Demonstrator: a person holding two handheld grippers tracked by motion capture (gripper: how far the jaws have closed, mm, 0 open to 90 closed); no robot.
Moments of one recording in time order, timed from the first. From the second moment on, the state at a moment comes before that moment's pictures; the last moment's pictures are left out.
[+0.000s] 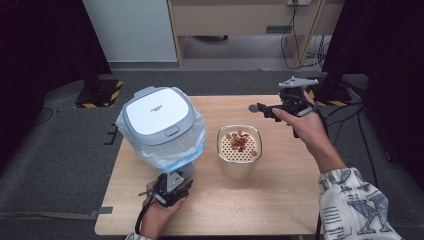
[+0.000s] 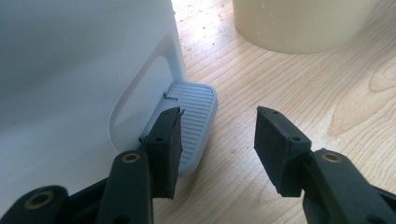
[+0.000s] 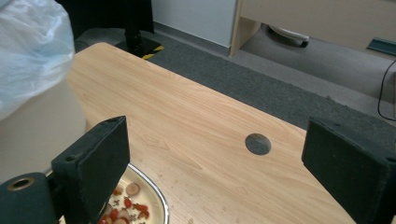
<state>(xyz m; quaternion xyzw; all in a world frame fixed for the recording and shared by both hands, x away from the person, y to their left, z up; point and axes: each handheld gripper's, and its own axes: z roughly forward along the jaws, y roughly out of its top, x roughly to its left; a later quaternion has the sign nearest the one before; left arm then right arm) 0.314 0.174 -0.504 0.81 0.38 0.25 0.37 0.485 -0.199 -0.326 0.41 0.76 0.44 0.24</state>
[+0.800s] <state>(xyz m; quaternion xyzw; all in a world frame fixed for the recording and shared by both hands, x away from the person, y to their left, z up) 0.318 0.173 -0.509 0.82 0.37 0.24 0.37 0.440 -0.252 -0.407 0.46 0.75 0.41 0.24</state>
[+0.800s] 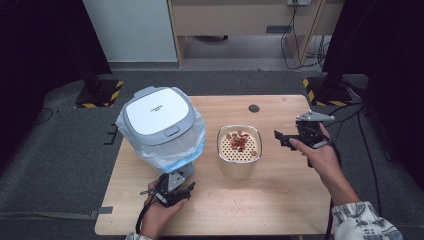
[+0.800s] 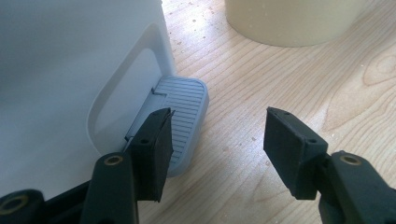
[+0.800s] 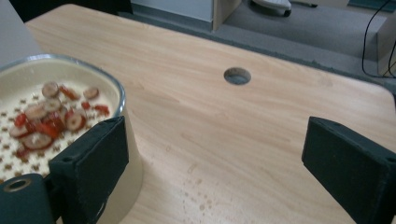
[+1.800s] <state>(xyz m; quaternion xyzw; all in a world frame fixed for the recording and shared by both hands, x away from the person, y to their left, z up) 0.320 0.172 -0.512 0.82 0.37 0.23 0.37 0.451 -0.238 -0.535 0.55 0.75 0.29 0.21</state>
